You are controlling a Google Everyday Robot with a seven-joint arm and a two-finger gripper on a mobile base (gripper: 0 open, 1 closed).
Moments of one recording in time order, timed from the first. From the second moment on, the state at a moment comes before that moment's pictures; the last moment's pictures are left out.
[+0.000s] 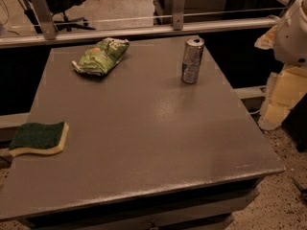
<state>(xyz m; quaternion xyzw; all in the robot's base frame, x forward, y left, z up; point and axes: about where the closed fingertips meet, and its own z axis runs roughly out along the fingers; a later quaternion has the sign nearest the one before) 0.438 -0.217 0.977 -0.60 0.78 -0.03 0.16</state>
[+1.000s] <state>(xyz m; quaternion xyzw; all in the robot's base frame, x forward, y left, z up) 0.527 -0.097 0.976 -0.63 0.73 0.04 0.25</state>
